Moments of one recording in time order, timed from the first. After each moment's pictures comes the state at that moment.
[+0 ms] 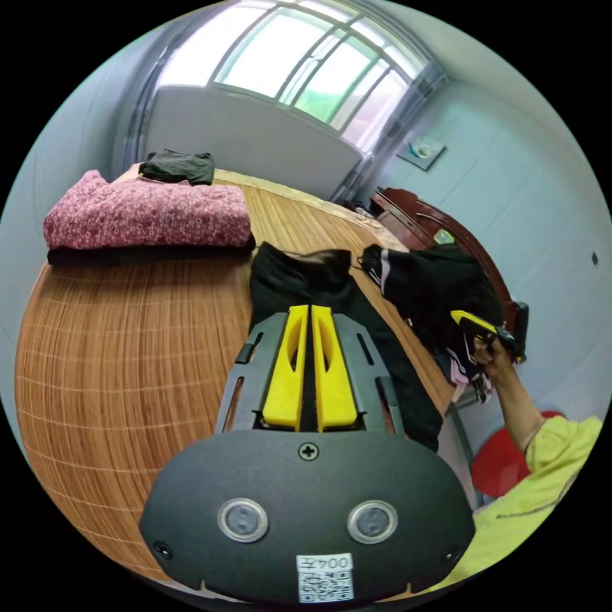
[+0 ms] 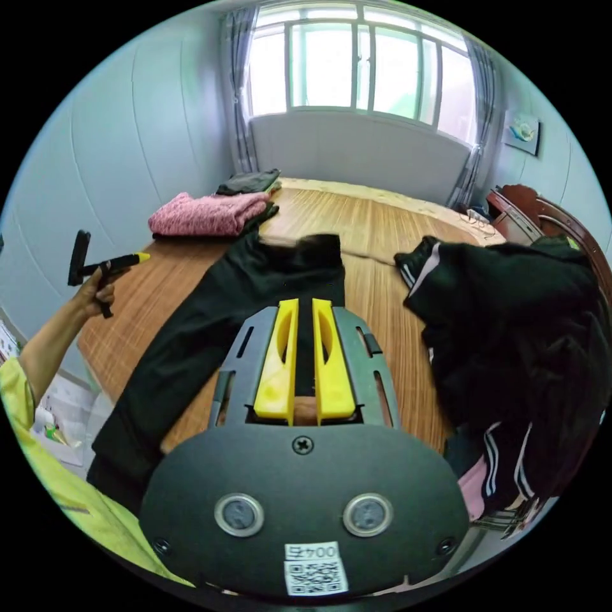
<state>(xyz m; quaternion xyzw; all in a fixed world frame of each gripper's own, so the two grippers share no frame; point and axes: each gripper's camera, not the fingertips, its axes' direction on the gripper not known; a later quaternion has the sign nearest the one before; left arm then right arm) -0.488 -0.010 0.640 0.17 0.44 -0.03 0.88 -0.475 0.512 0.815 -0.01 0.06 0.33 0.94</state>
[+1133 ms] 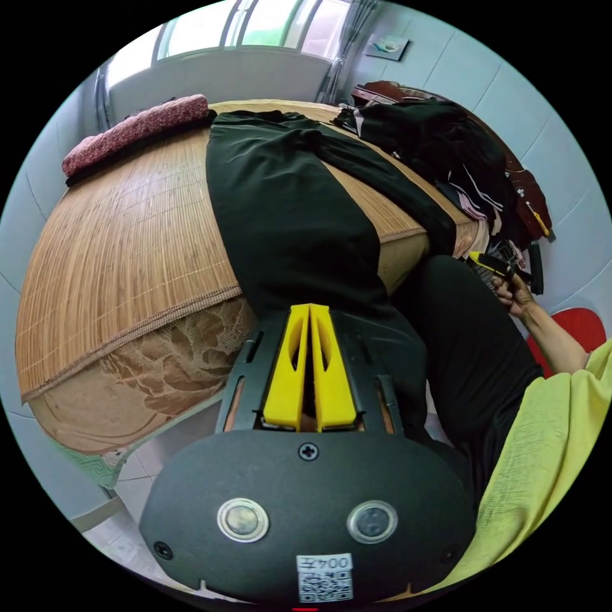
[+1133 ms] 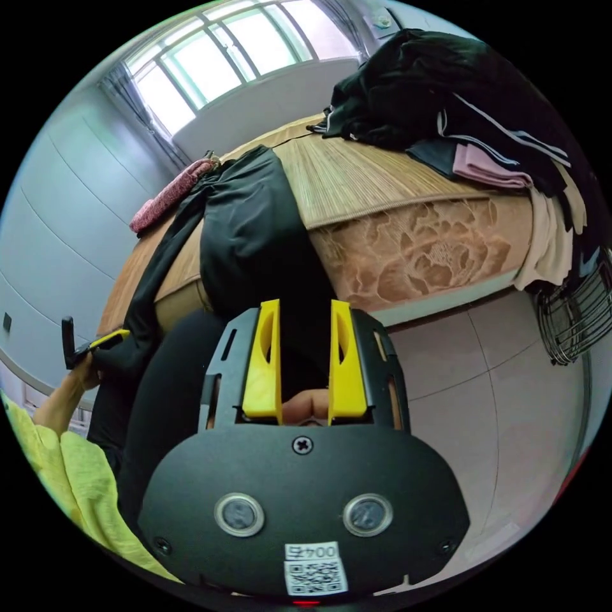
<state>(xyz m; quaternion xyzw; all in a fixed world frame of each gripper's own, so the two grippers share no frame) -0.390 0.397 0.611 0.04 0.35 0.10 0.93 -0.620 0.914 0.911 0.07 0.11 0.46 0.88</state>
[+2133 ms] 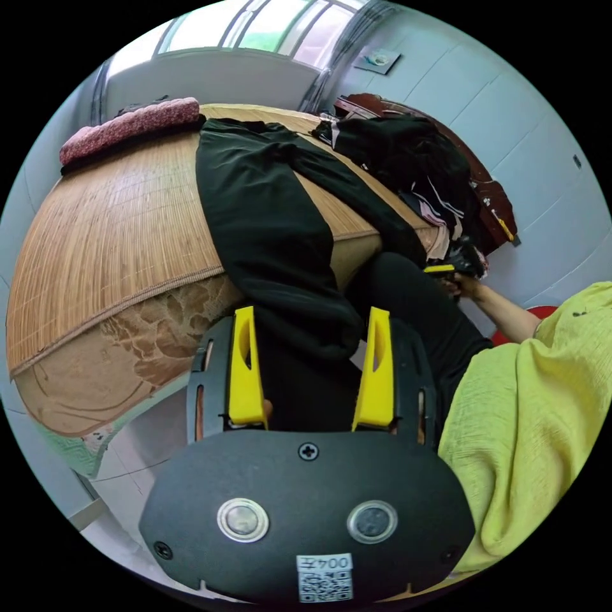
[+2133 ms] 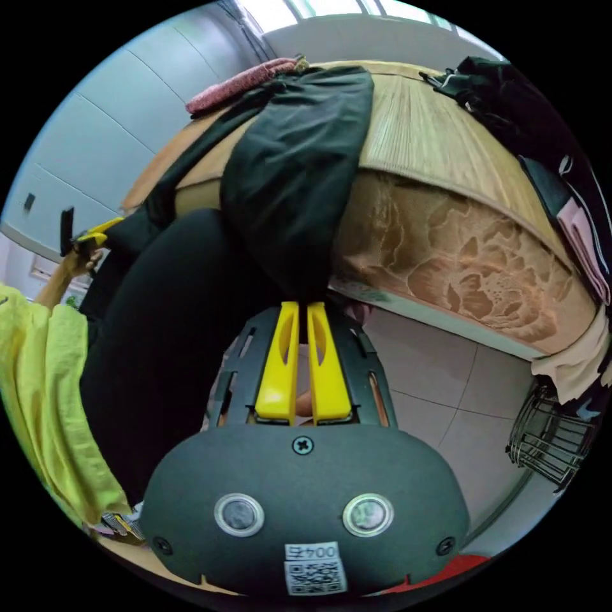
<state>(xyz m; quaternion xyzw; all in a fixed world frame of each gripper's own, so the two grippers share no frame) -0.435 0.474 0.510 0.05 0.41 0.11 0.91 -0.606 1.004 0.869 -0.09 -0.02 0.27 0.96</state>
